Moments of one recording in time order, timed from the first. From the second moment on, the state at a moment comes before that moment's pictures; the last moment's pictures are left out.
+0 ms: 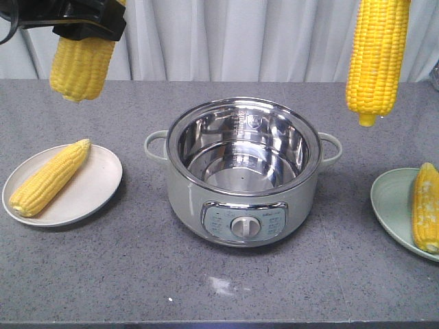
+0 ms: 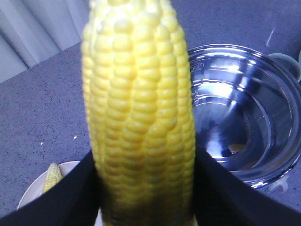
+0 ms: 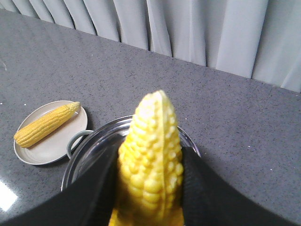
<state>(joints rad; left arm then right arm) -0.54 1.51 -1.99 0.06 1.29 0.03 -0.03 1.51 -2.02 0.64 1.28 -0.36</state>
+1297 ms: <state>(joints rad) -0.54 1.50 -1.99 0.06 1.29 0.03 -0.03 1.51 -2.02 0.64 1.28 -0.36</state>
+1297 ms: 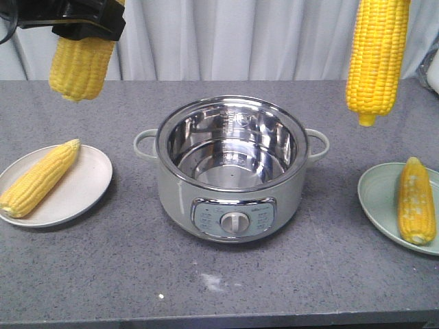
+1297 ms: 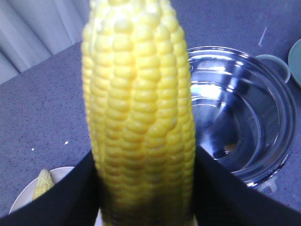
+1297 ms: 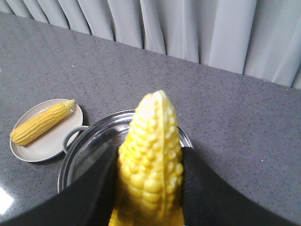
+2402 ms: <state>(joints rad) -0.54 1.50 -1.99 0.06 1.29 0.03 -0.03 1.51 -2.02 0.64 1.28 -0.36</state>
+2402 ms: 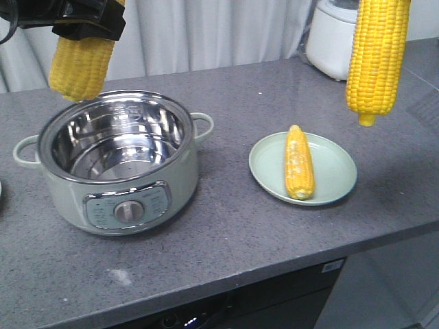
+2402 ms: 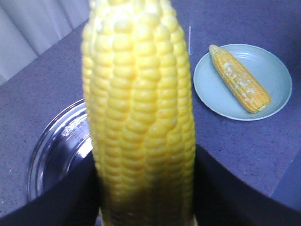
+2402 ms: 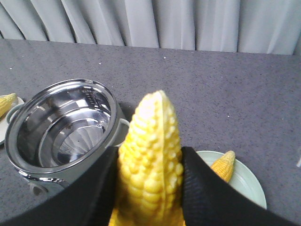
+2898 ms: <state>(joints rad) -0.54 1.50 -1.99 0.06 1.29 0.03 -0.03 1.51 -2.02 0.64 1.28 -0.36</state>
